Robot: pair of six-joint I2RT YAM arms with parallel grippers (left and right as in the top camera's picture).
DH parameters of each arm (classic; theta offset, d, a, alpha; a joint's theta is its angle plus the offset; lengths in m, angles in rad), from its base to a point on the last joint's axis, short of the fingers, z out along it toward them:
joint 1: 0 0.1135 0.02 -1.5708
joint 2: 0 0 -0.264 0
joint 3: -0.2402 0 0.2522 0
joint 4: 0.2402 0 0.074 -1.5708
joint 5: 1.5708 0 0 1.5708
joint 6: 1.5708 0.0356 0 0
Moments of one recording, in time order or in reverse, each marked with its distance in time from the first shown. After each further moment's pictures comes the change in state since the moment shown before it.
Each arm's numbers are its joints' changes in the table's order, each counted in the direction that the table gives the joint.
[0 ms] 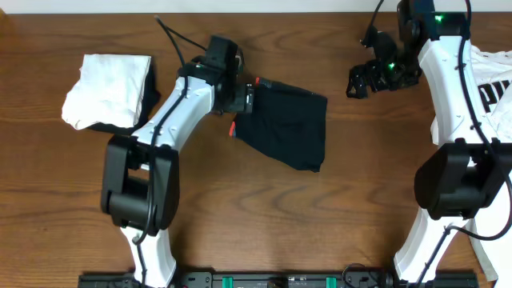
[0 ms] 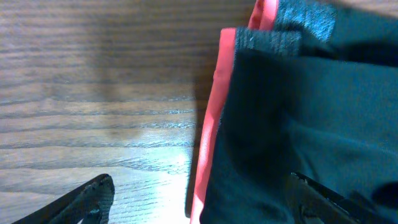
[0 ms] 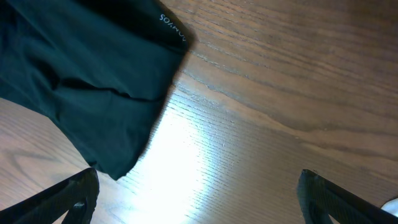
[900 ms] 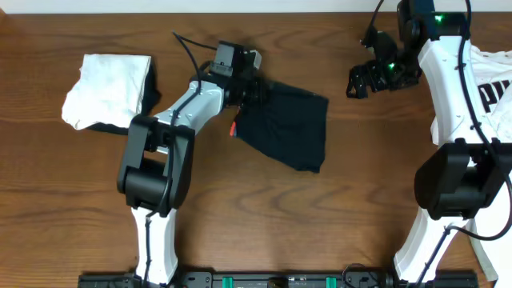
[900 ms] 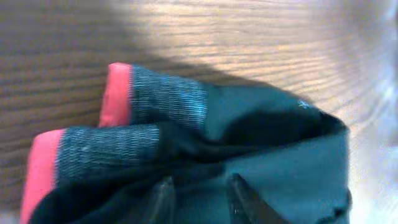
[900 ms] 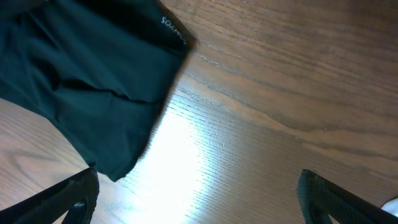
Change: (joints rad) left arm -0.005 0.134 0.019 -0.396 0.390 -0.139; right arm 0.000 0.000 0.000 0.000 0.000 0.000
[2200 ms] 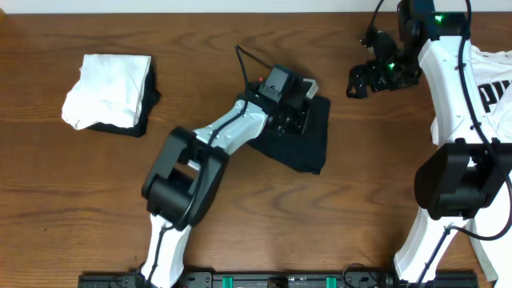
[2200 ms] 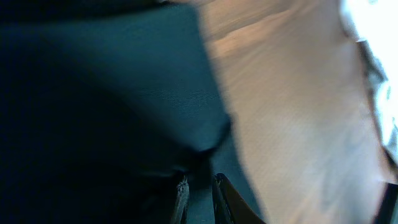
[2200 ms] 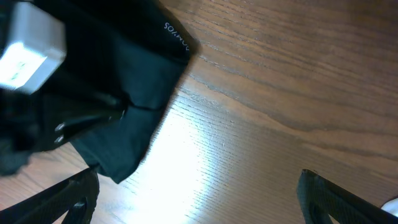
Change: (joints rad) left arm -0.253 0.014 0.046 -0.021 0.087 0.052; right arm 0.000 0.000 0.000 0.000 0.000 0.000
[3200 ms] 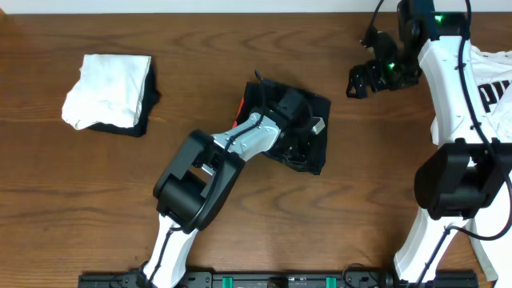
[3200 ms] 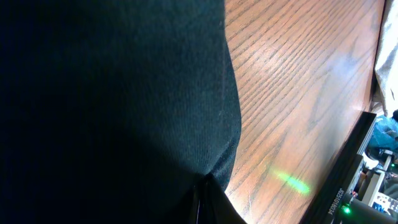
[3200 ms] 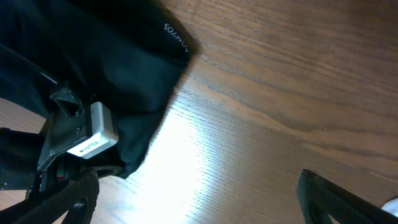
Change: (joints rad) left arm -0.090 0.015 0.056 0.205 0.129 0.000; right arm 0.000 0.000 0.000 0.000 0.000 0.000
